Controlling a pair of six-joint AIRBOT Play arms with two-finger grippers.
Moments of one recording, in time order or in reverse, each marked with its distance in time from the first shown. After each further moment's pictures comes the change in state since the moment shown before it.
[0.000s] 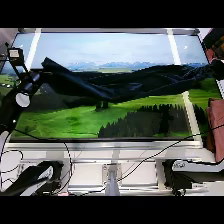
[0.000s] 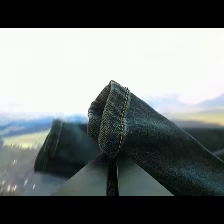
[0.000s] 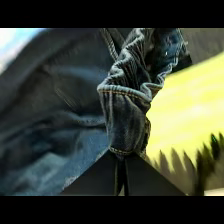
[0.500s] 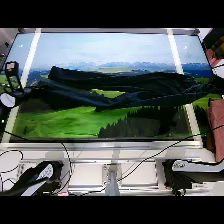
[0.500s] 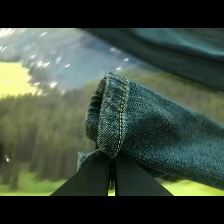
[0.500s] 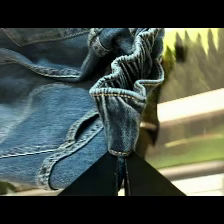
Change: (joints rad) left arm 0.214 0.008 0.008 0.046 -0.398 -0.031; right arm 0.000 0.003 0.000 -0.217 0.302 -0.038
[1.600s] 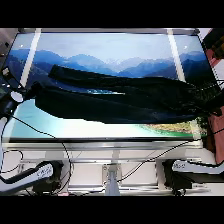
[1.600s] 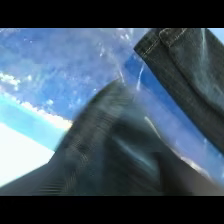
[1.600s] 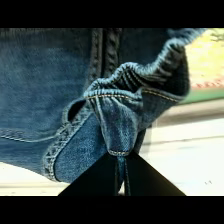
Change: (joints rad) left arm 0.042 -0.264 0.016 -0.105 0.318 -0.224; right arm 0.000 0.031 -0.395 -0.034 0.004 -0.027
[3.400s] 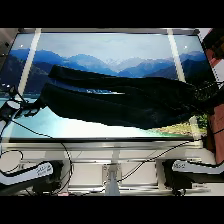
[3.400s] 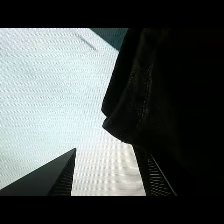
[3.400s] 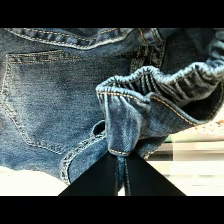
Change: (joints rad) left arm 0.129 -0.089 -0.097 -0.104 -0.208 0.129; right arm 0.000 0.002 -0.043 0.117 -0.094 -0.047
